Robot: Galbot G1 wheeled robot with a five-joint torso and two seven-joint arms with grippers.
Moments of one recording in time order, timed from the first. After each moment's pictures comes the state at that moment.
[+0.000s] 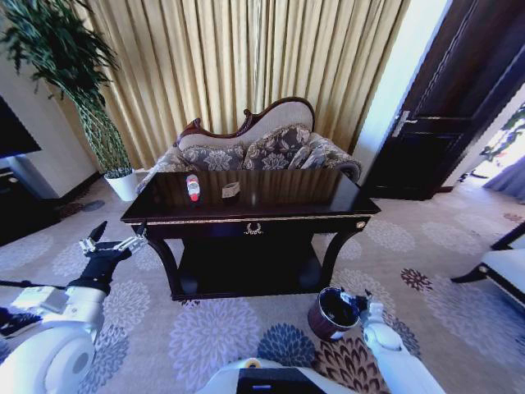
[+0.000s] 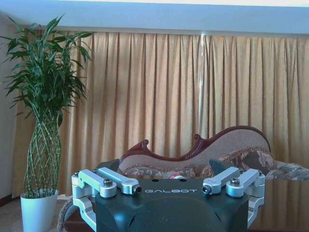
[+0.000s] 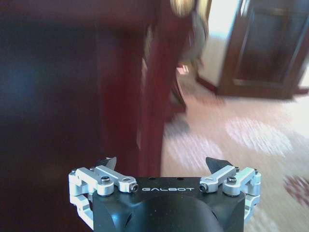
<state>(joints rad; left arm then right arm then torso) 1.73 -1.19 -1.03 -2.48 -0.65 0.24 -0.06 -1.36 1.10 0.60 1.39 0.45 0.02 0.06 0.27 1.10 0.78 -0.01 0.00</state>
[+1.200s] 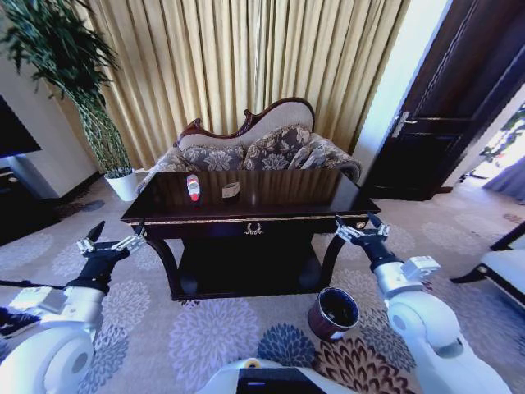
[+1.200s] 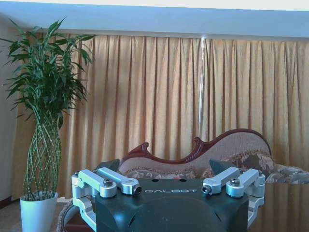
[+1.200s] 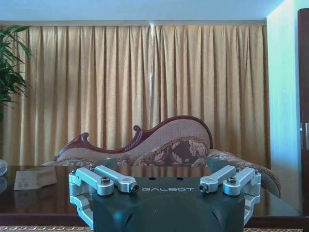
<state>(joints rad) 1.73 -1.19 -1.03 -2.48 -0.65 0.23 -0.06 -1.55 1.07 0.76 2.34 0.57 -0.22 0.12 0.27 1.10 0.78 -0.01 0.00</state>
